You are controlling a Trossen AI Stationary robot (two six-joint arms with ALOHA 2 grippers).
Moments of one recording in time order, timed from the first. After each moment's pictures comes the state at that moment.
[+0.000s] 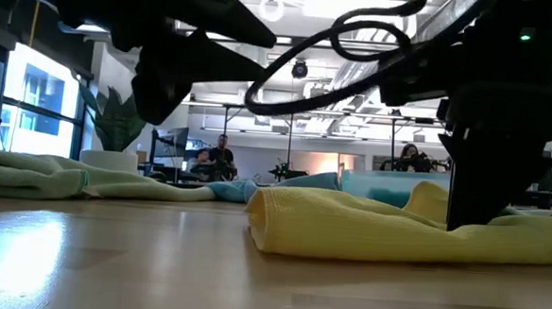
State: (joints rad) left arm -0.42 1.73 0.74 0.60 -0.50 -0.78; right arm 0.52 1.98 1.27 -0.82 0.26 0.99
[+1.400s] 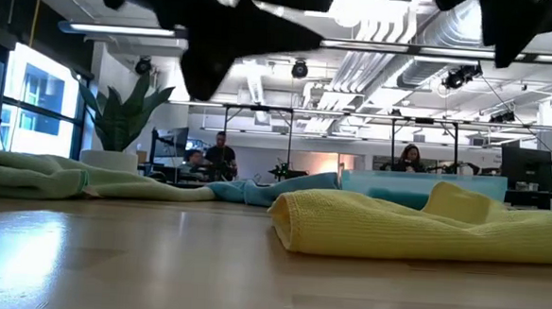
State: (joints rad) left arm -0.40 1.85 0.90 0.61 -0.45 -0.54; right arm 0.32 1.37 1.24 -1.17 0.03 1.17
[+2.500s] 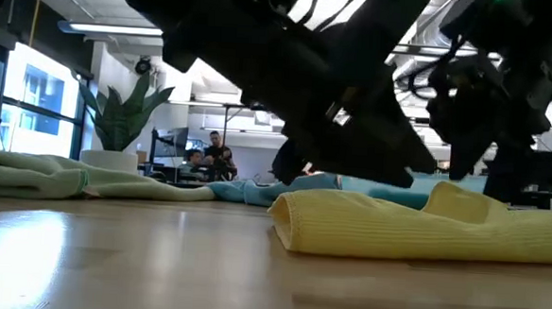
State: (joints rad) left arm -0.19 2.15 1.26 0.32 -0.22 -0.60; right arm 0.19 1.28 0.50 -0.22 -0.12 1.35
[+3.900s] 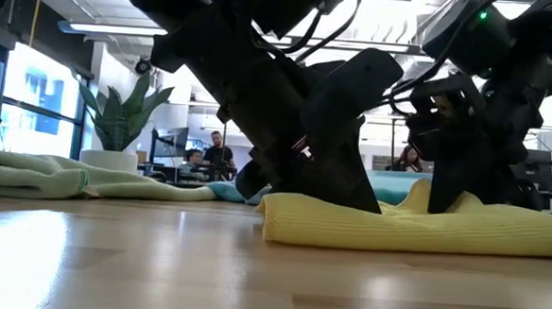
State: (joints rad) left arm -0.17 2.15 1.26 0.08 -0.27 -0.69; right arm 0.19 1.50 0.50 0.04 -0.09 1.27
